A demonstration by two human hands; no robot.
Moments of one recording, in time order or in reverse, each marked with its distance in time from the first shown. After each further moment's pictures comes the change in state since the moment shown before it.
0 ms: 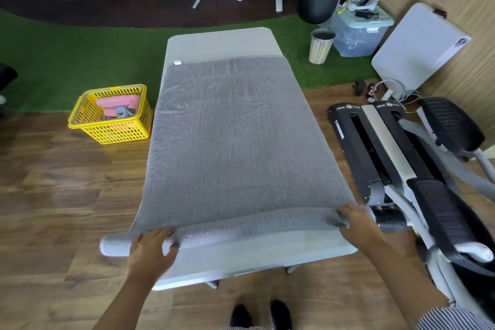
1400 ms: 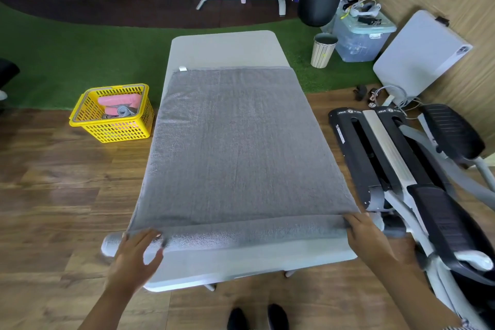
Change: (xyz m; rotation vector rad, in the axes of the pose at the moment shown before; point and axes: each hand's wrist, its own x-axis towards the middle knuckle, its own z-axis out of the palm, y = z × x) left_hand -0.008 -0.047 0.004 -0.084 0.221 0.206; right_hand -0.017 0.004 0.003 -0.087 0.140 -0.008
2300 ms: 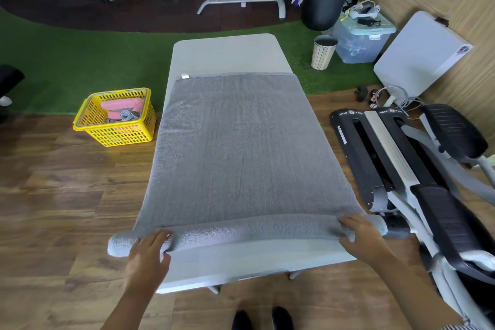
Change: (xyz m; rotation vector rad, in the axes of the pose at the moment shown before) left_hand 0.003 0.028 0.002 0.048 -0.036 -0.127; right_hand 0.000 -0.003 0.001 0.137 -0.105 -0.059
